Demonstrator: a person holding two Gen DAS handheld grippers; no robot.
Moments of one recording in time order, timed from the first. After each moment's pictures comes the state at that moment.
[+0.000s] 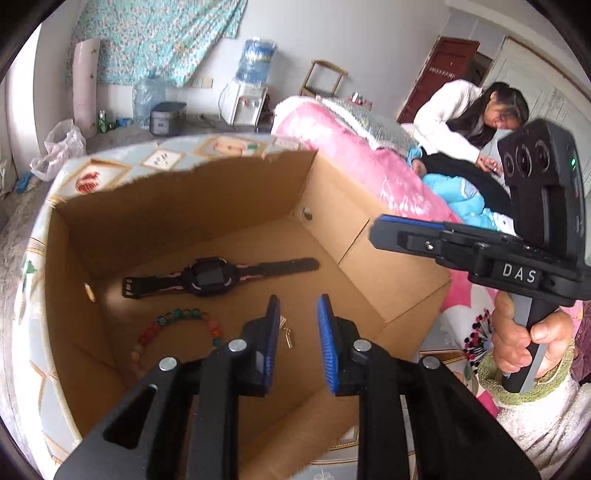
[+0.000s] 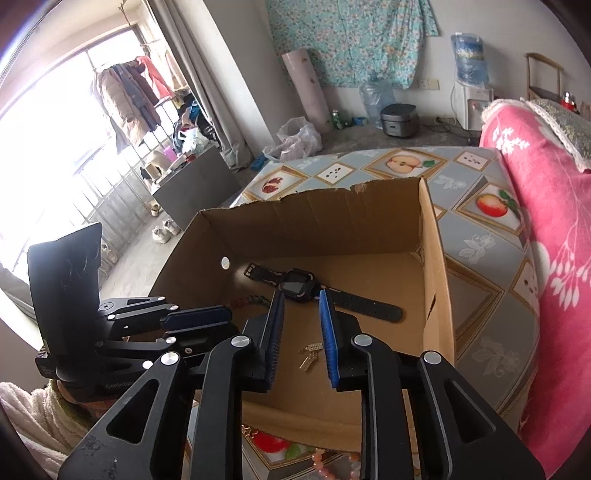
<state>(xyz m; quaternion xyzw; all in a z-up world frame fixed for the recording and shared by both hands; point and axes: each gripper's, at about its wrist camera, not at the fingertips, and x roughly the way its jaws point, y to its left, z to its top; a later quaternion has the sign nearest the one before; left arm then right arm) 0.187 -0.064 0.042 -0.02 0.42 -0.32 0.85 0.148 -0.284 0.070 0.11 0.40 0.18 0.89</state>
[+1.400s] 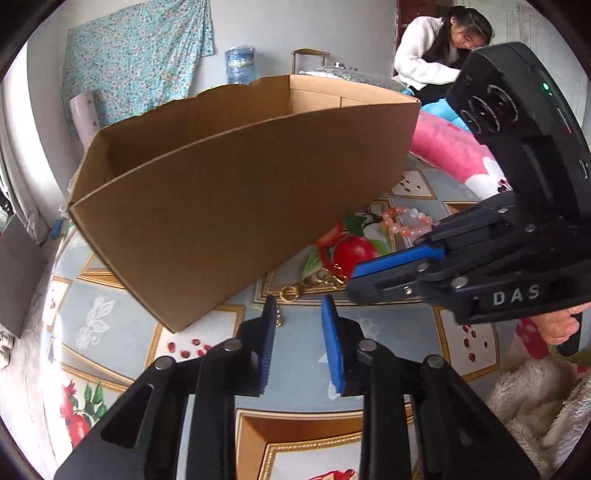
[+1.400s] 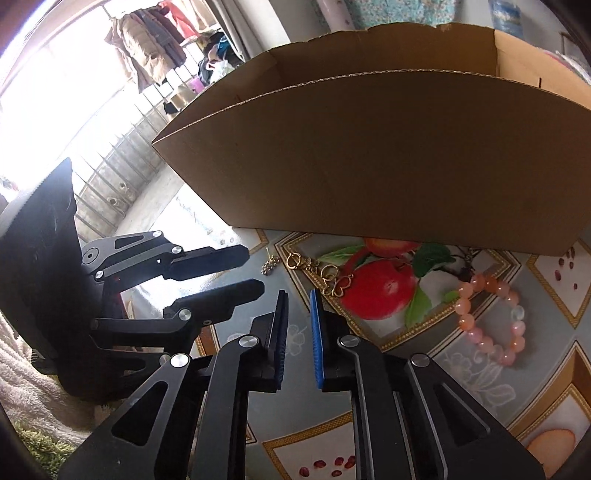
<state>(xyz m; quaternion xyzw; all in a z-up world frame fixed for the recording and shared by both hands) 0.057 -0.045 -0.041 0.13 0.39 -0.29 0.86 0.071 -0.182 -0.043 0.07 0.49 0.23 0.84</state>
